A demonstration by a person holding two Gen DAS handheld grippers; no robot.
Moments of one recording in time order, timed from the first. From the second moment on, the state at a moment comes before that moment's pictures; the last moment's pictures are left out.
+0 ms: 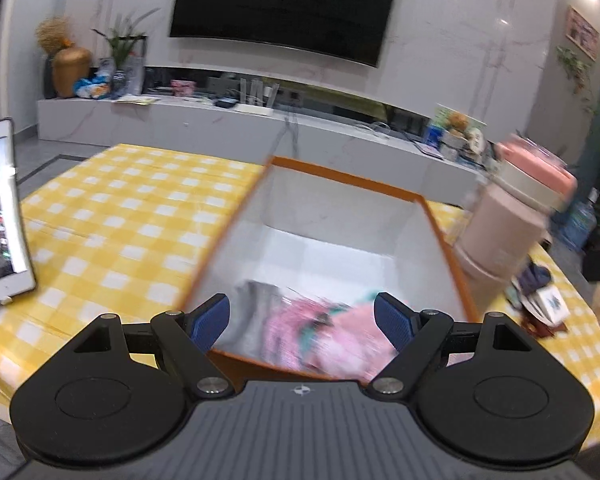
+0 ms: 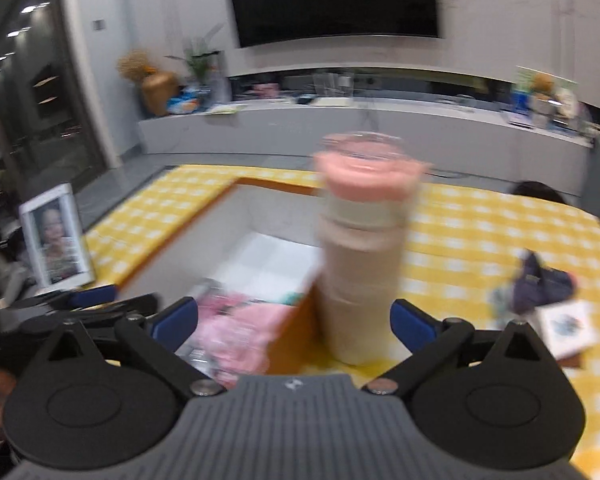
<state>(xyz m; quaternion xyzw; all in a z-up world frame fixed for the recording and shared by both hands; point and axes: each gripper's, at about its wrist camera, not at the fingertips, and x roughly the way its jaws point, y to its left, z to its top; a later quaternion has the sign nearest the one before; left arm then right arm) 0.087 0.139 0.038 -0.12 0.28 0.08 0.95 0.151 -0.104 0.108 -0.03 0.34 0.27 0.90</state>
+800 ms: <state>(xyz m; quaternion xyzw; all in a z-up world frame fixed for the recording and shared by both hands) 0.108 -0.046 0.016 0.02 0.31 -0.01 0.95 0.235 -0.270 -0.002 -0.05 0.40 0.03 0.91</state>
